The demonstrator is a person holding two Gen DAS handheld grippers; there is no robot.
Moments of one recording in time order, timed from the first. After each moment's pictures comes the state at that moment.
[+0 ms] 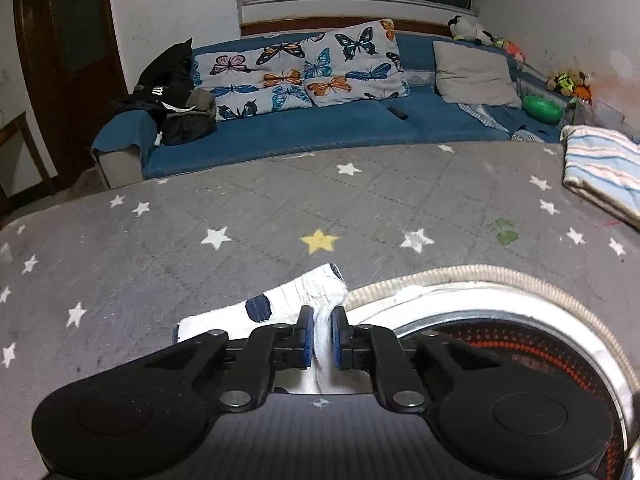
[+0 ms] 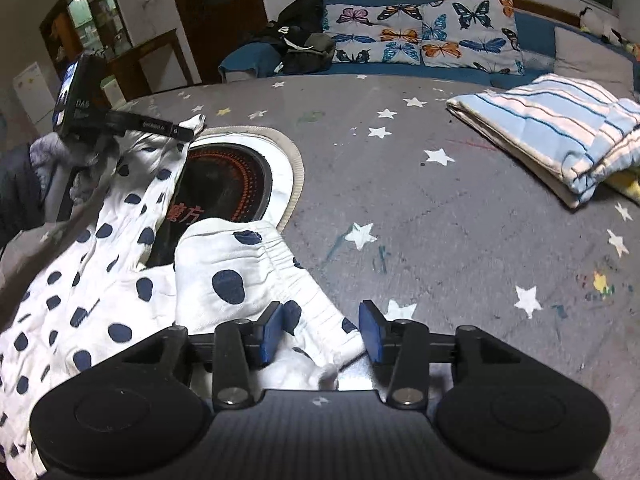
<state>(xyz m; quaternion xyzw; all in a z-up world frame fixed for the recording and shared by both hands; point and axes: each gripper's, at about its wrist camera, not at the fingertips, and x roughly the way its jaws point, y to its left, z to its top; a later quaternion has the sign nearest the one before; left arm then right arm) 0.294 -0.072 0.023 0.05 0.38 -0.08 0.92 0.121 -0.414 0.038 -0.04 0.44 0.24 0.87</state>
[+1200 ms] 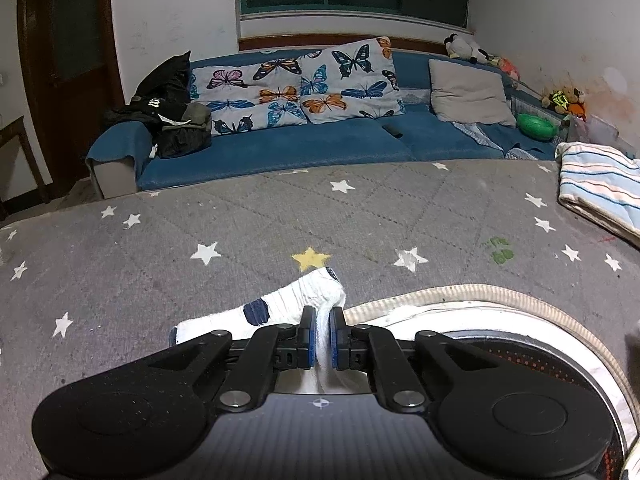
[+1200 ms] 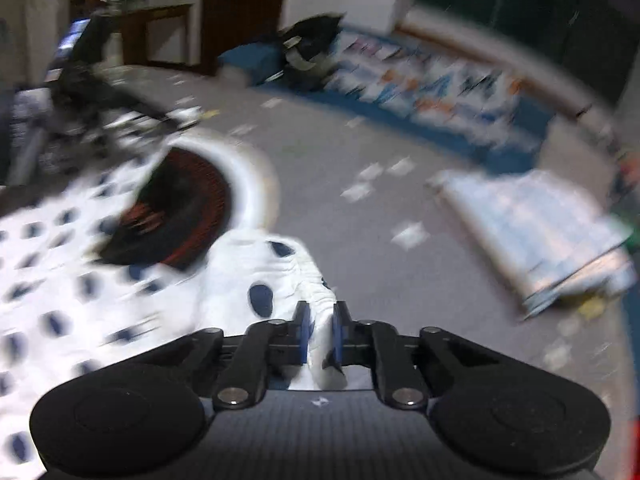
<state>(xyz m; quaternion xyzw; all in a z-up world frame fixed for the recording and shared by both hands) 0.295 -0.074 0.020 0.04 0.36 -0.09 0.93 0.135 -0.389 0.064 -0.20 0.34 0.18 0.90</state>
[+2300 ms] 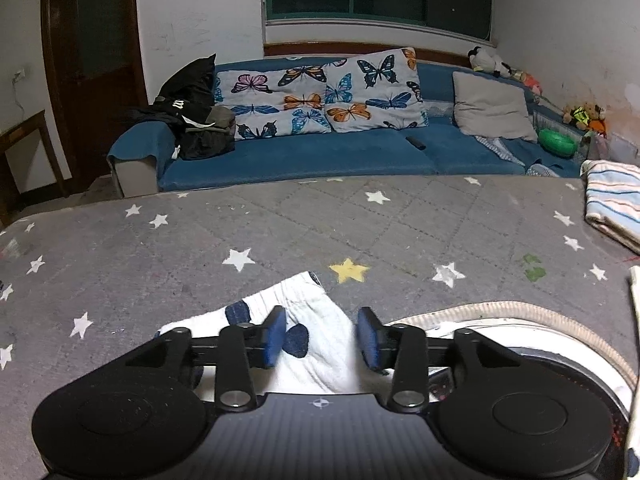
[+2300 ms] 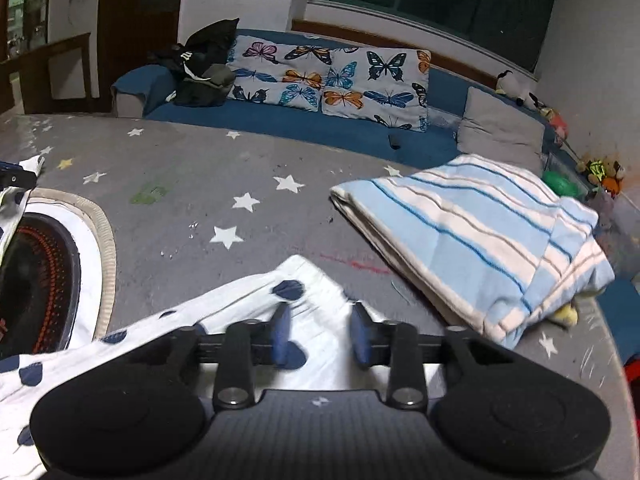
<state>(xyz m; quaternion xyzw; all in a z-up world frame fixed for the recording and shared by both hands) 0.301 -0.055 0.019 0.02 0.34 -0.05 0.94 0.225 -0.399 0.033 -0.12 0.36 0.08 0.92</state>
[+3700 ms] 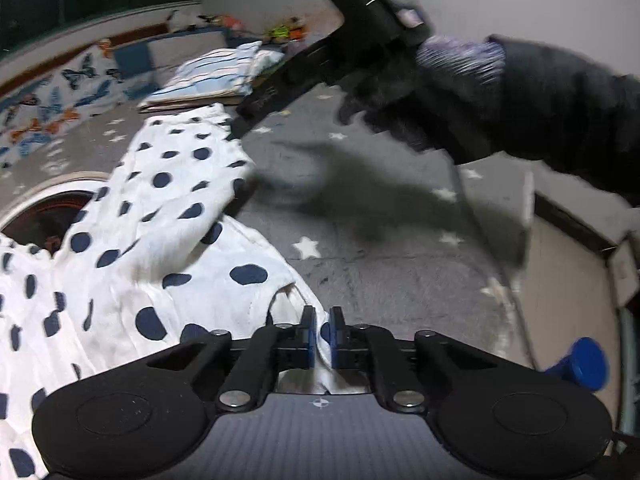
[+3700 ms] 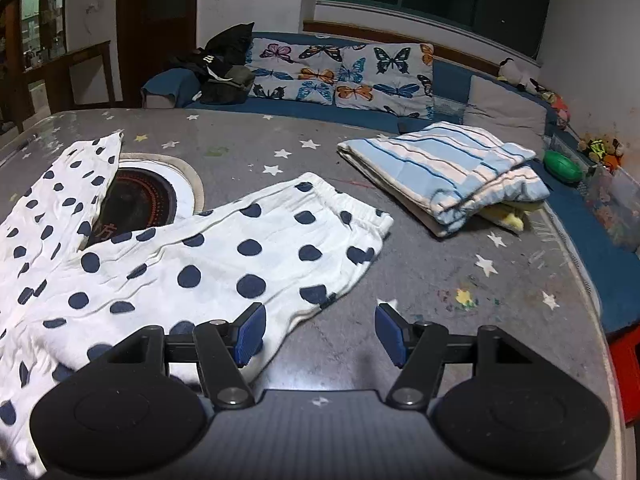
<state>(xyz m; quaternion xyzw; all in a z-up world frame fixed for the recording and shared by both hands) -0.013 -0.220 0.030 0.12 0.36 -0.45 0.81 0.094 -0.441 0.067 -0.10 0.37 0.11 0.92</state>
